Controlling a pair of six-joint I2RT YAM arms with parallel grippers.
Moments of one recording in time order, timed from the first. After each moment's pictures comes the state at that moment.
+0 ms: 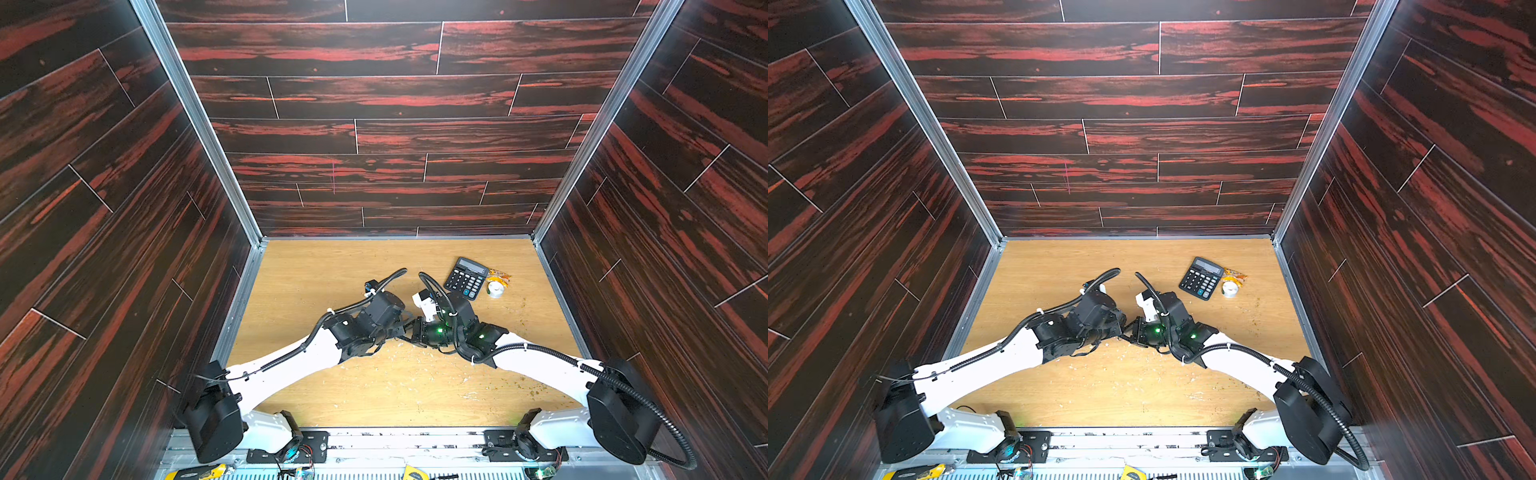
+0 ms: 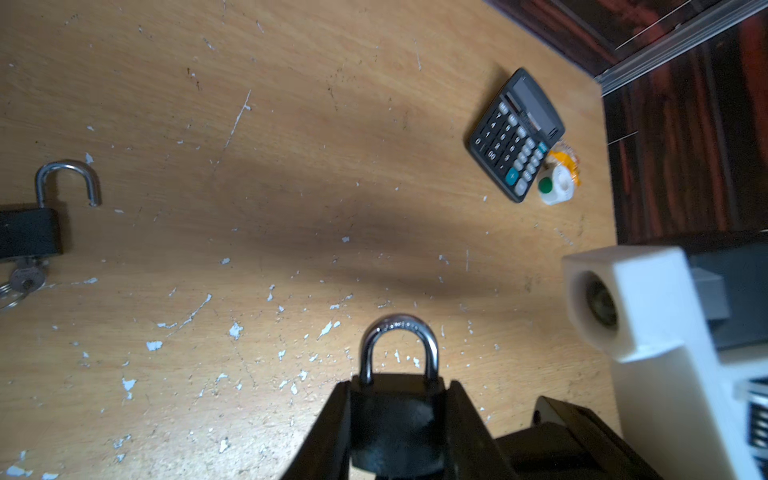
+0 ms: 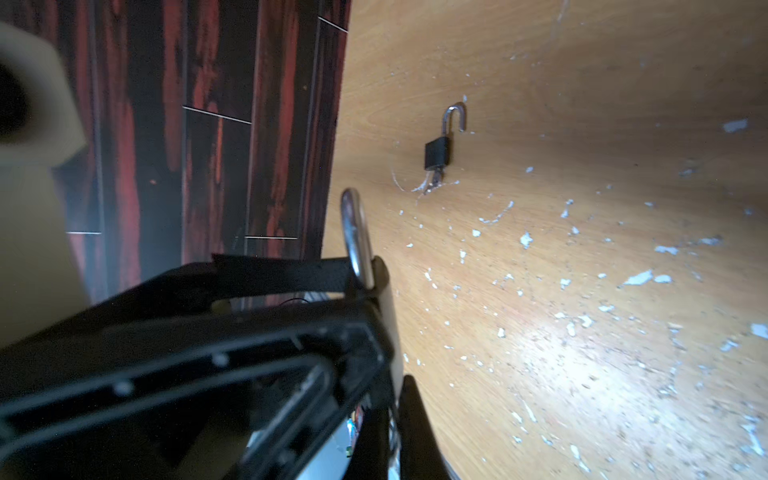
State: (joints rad) left arm -0.88 1.36 1.05 -0.48 -0.19 -1.00; right arm 0.78 1.37 0.78 0.08 -0.52 0.96
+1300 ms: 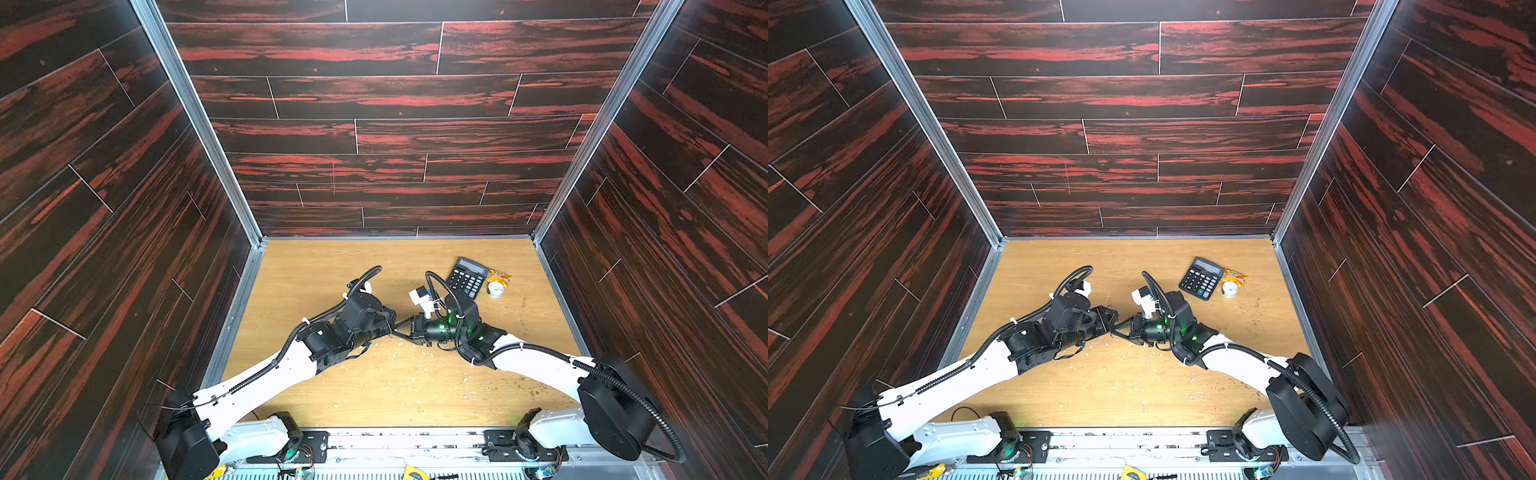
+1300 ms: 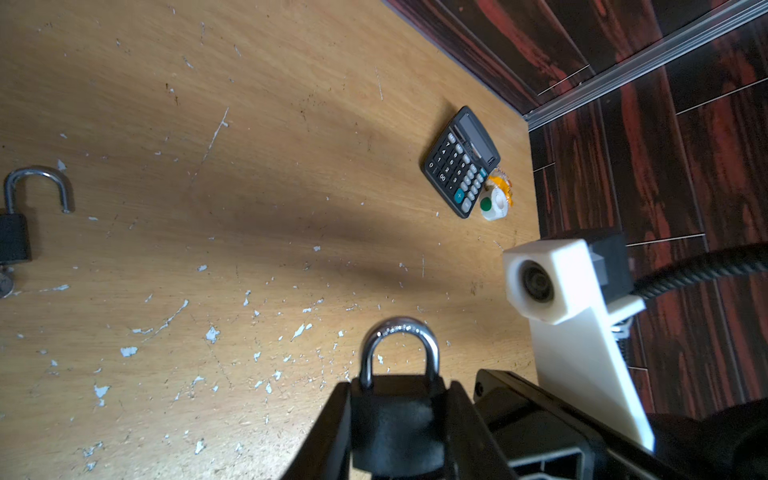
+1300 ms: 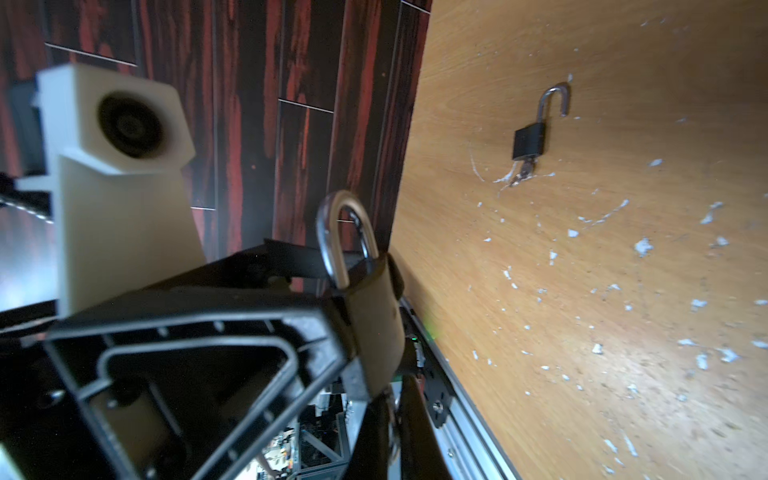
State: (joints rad) left arm -0.81 1.19 0.94 -0.37 -0.11 -1.00; right arm 0.76 1.40 0.72 0.38 -0.71 1.13
